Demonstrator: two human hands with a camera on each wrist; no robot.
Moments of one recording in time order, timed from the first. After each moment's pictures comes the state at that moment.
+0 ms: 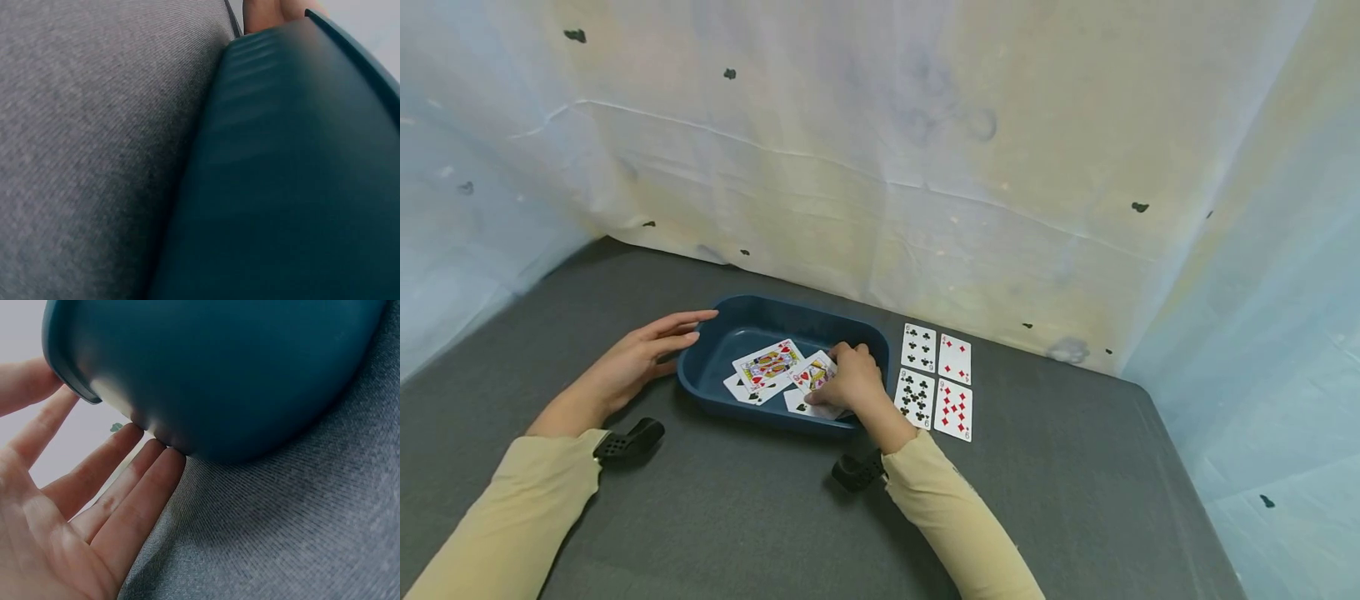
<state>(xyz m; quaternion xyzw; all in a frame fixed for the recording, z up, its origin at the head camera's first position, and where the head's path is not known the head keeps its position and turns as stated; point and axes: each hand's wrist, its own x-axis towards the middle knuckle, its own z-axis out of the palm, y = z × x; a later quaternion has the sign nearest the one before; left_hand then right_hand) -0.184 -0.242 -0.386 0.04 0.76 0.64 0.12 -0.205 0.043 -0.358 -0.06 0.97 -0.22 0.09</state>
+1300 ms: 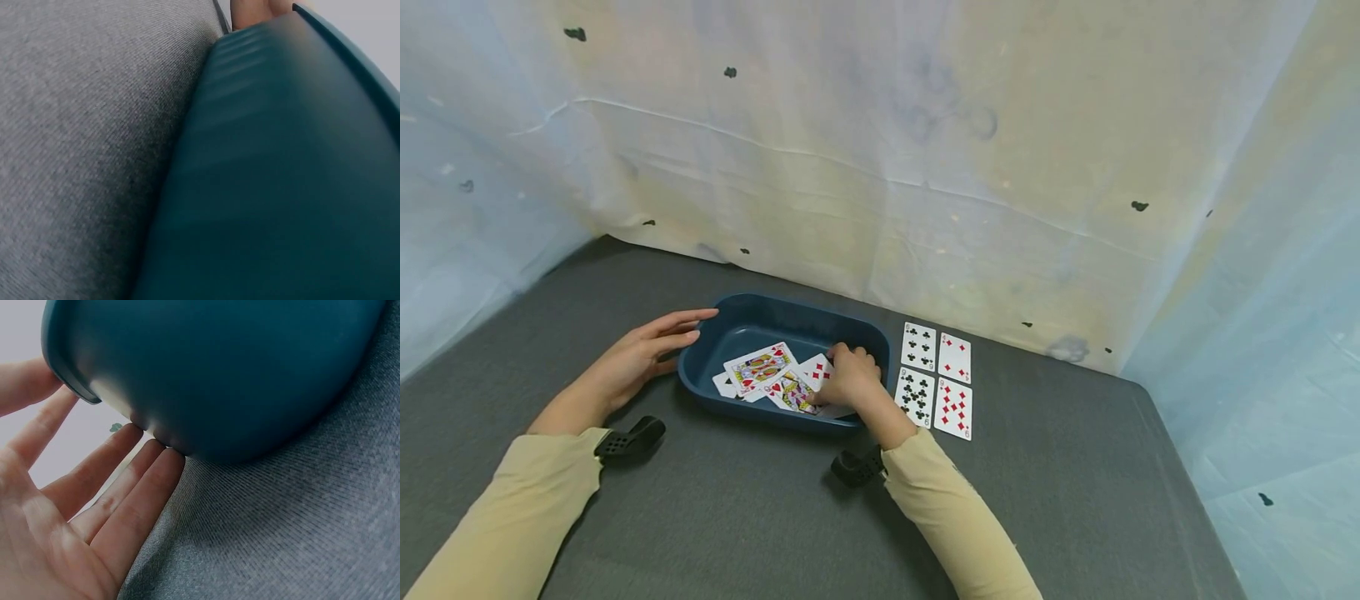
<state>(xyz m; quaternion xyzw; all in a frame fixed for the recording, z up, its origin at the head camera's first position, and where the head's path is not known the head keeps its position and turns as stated) -0.185 -0.241 -0.387 0.05 0.76 0.64 0.12 -0.206 0.040 -0.357 -0.07 0.98 -0.17 0.12</state>
